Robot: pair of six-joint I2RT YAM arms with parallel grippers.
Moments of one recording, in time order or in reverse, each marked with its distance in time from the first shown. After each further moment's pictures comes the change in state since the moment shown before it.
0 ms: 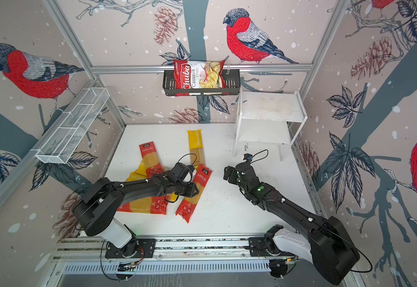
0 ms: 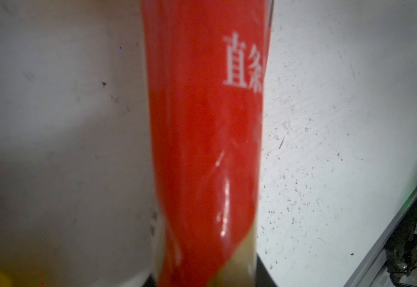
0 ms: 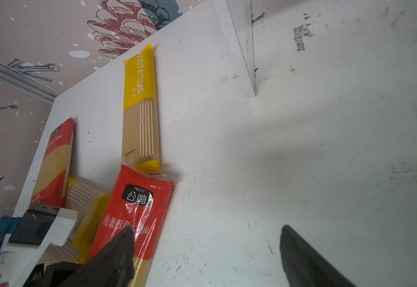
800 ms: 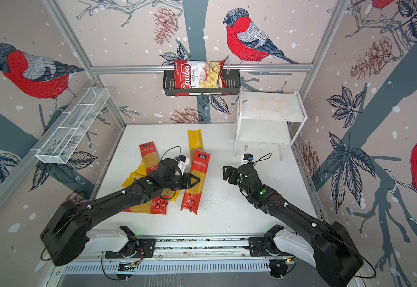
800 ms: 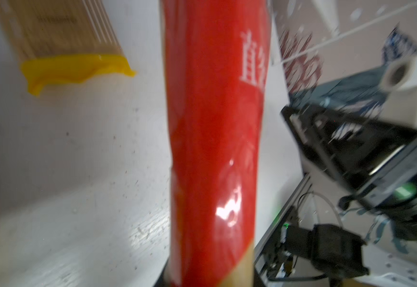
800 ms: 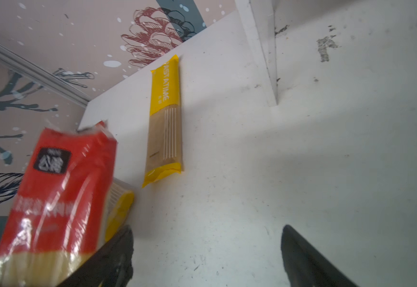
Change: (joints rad) left arm 0.040 -0.340 -0.061 0.194 0.041 -0.303; right arm 0.003 -0.078 -0.067 0.117 -0.079 -0.014
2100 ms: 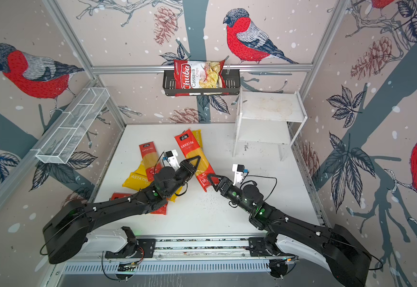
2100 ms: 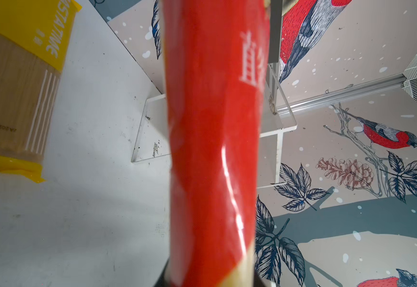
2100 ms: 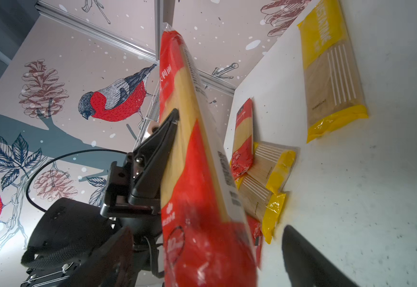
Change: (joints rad) left arm -0.206 0.052 -0.107 0.666 -0.566 -0.487; right arm 0.282 -0.119 -0.241 0.613 -0.119 0.470
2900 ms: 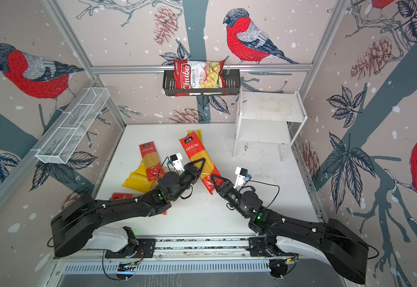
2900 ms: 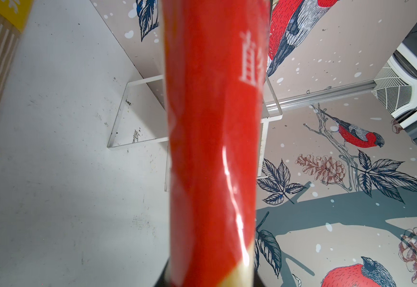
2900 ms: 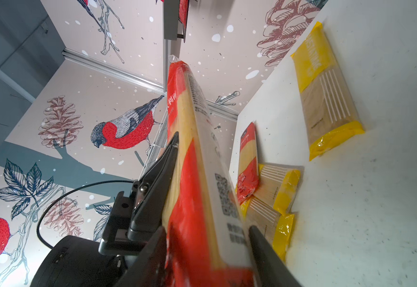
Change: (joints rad) left arm -0.070 0.055 -0.012 0.140 -0.030 -0.062; right arm 0.097 0.050 -0.049 0.161 0.229 0.046
